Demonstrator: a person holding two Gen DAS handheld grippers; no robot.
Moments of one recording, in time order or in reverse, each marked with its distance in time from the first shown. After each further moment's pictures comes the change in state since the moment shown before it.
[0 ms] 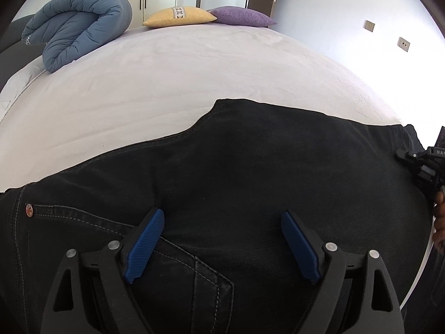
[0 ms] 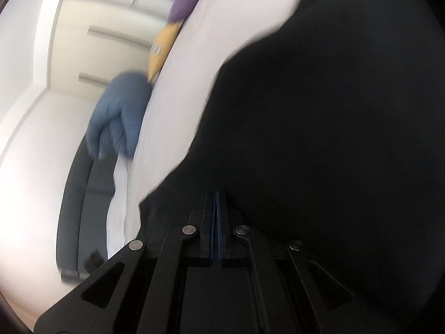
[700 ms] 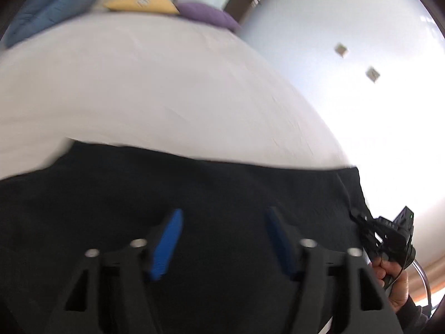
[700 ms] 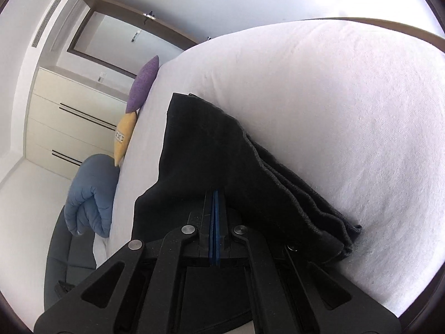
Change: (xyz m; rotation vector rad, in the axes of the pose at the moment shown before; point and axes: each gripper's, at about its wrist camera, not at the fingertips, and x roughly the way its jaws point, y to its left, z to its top) left arm 0.029 -0.104 0.055 -0.108 0.076 -0.345; right arm -0.123 -0.085 0.013 0.127 -0.299 -0.128
